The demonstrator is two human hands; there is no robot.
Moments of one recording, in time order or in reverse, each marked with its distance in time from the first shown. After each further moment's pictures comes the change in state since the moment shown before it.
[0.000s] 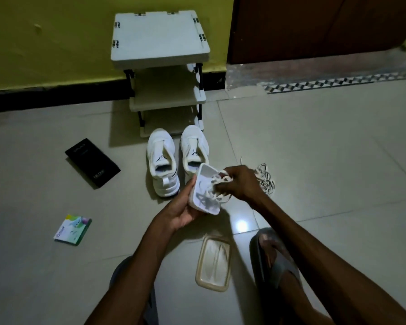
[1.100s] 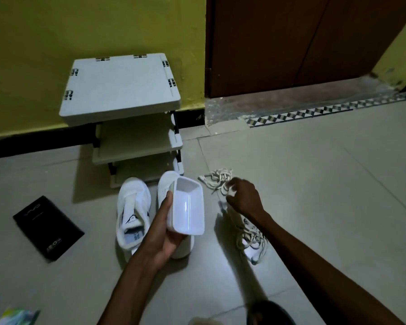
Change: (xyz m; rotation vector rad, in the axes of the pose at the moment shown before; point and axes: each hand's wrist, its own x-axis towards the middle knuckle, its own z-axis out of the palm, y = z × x) left_hand 0.066 0.062 0.033 -0.096 0.056 0.196; right_hand 0.140 0.067 -0.046 -0.317 0.205 0.051
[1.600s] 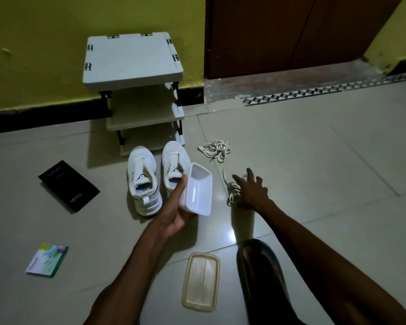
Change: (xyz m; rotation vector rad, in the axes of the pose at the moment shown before) left_hand -0.066 -0.045 0.002 0.183 -0.013 -0.035; right_hand -0.091 0.046 -0.002 -0.491 -0.278 0.060
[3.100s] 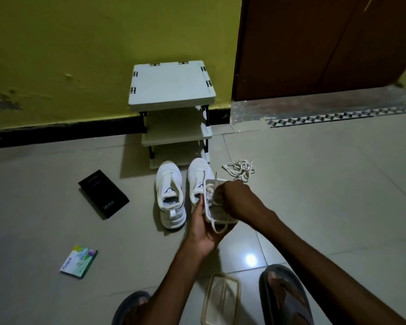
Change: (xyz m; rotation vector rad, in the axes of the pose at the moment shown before) left_hand -0.002 -0.009 0.007 -0.361 0.026 -0.029; right_hand -0.086 -0.145 -0.111 0.128 0.039 -0.334
